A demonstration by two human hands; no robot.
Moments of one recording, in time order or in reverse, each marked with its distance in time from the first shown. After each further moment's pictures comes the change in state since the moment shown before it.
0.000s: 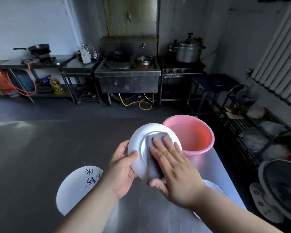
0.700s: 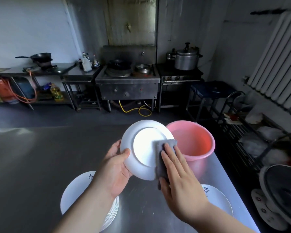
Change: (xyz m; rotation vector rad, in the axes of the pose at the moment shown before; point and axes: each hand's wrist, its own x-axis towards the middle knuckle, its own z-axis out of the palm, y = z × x) left_hand -0.011 0.032 -0.008 -0.084 0.017 0.026; right_hand -0.013 -0.029 0.012 0.130 0.141 0.182
